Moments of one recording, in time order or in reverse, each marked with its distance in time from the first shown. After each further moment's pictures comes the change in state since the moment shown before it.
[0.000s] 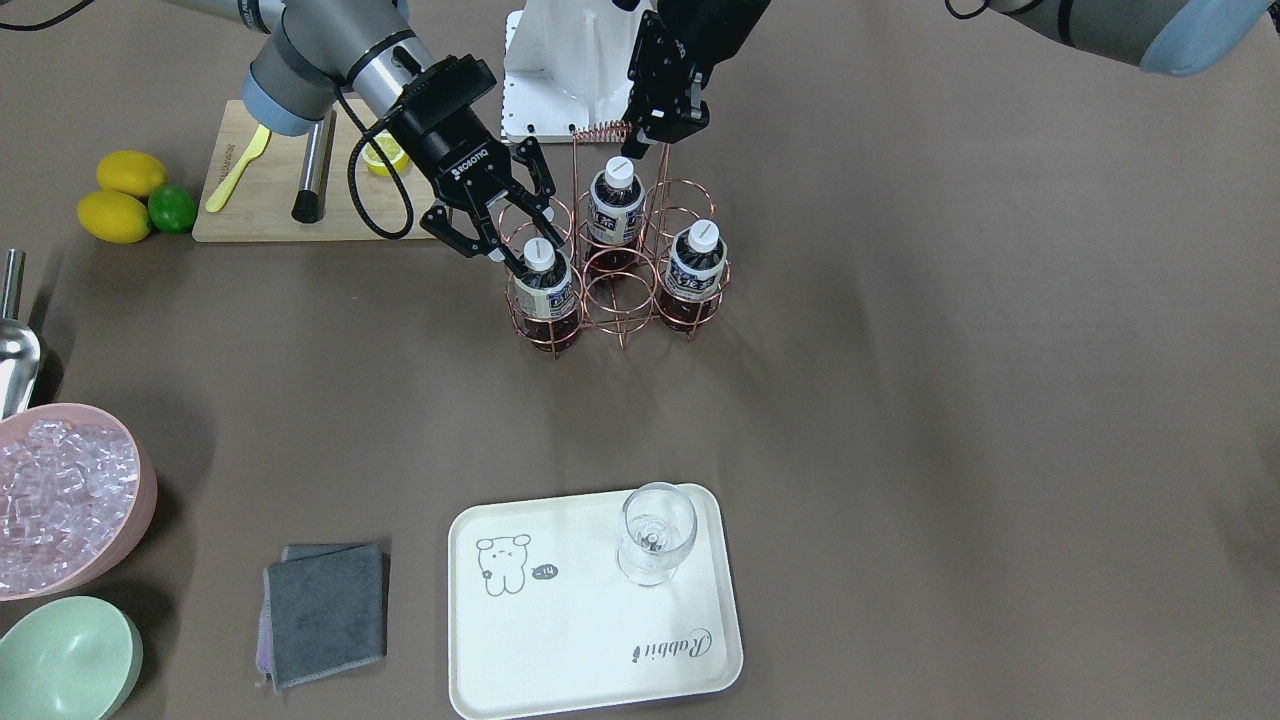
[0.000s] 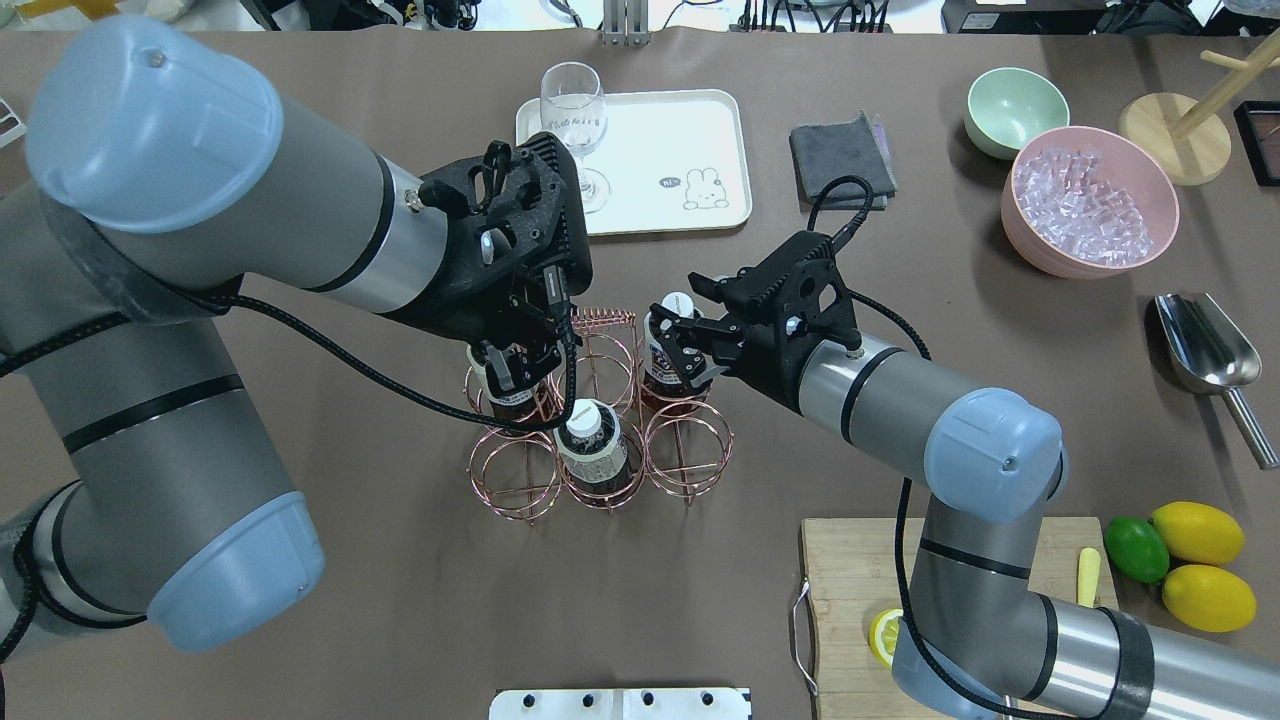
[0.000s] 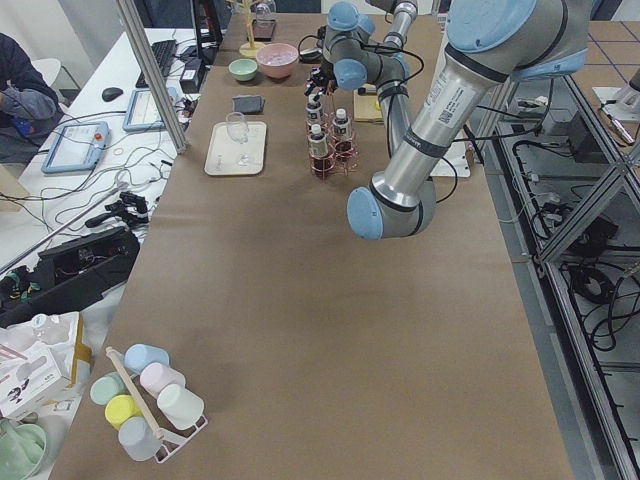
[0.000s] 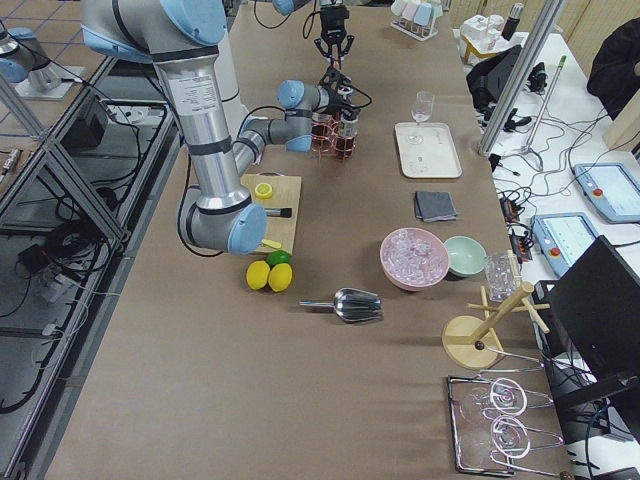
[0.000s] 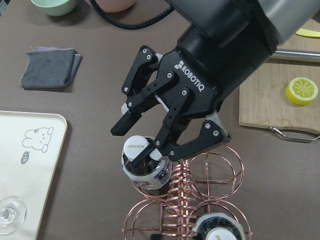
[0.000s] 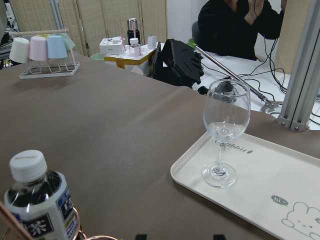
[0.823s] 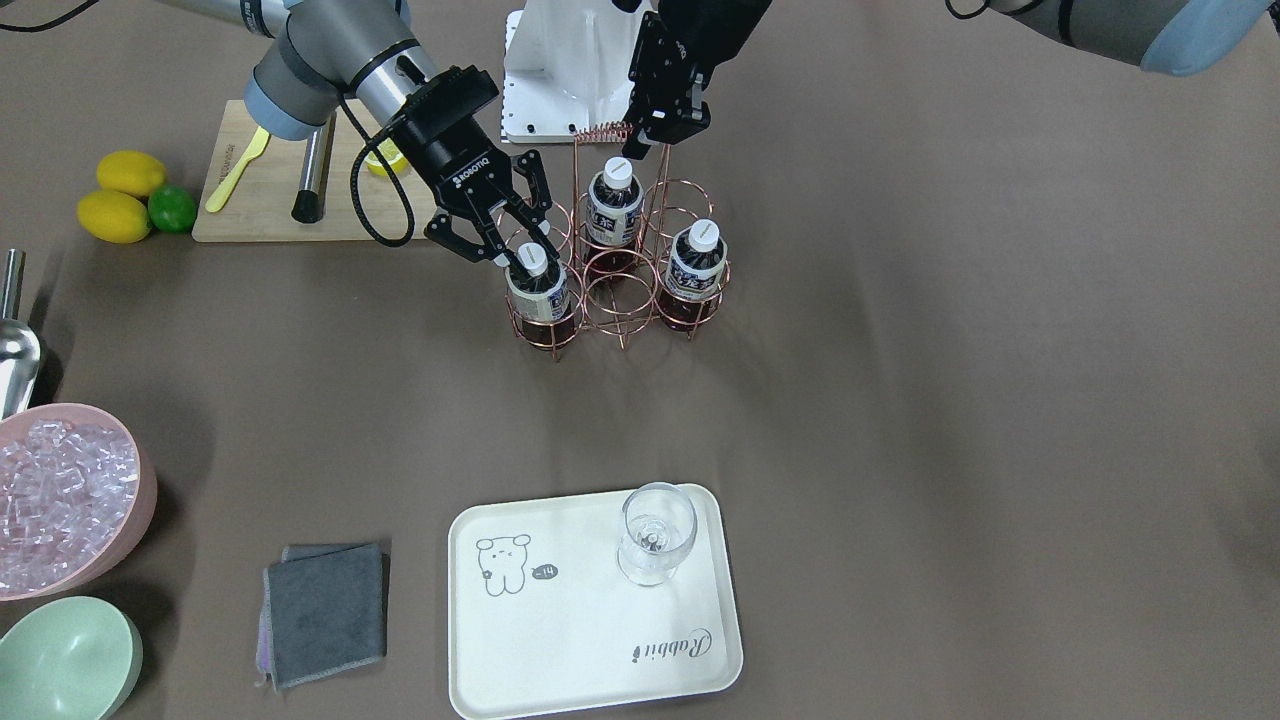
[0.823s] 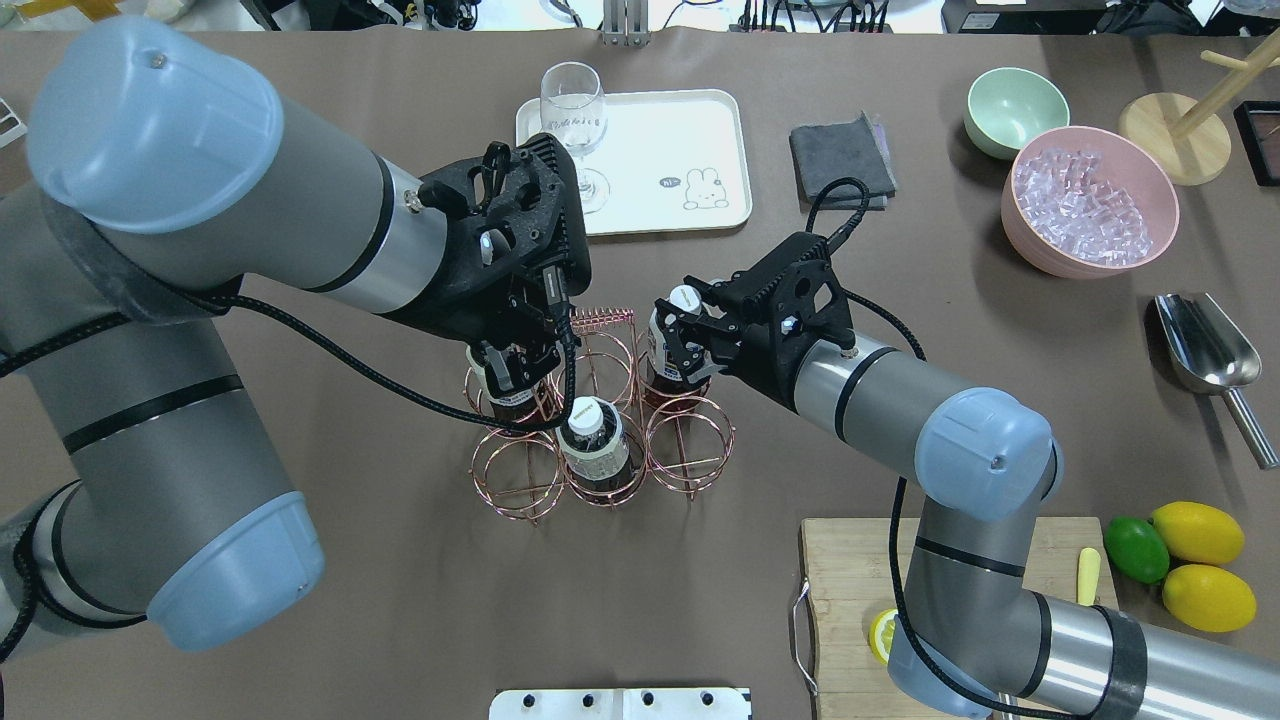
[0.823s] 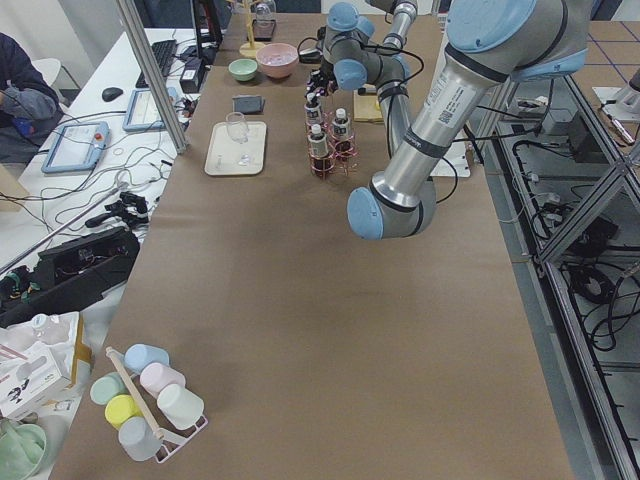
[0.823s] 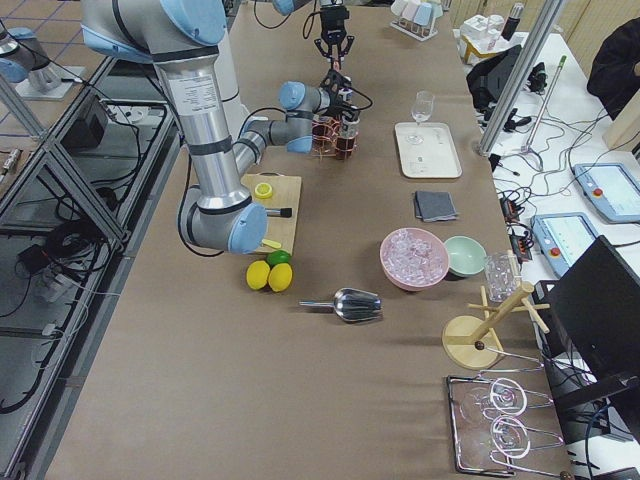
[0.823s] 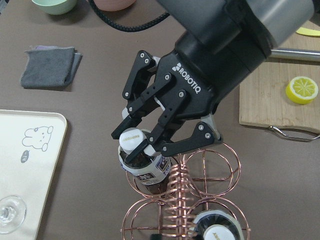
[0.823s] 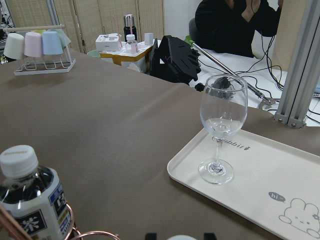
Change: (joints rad) left arm 0.000 0.002 0.000 0.001 0.000 0.001; right arm 0.000 0.004 -0.015 -0.003 -0.006 0.004
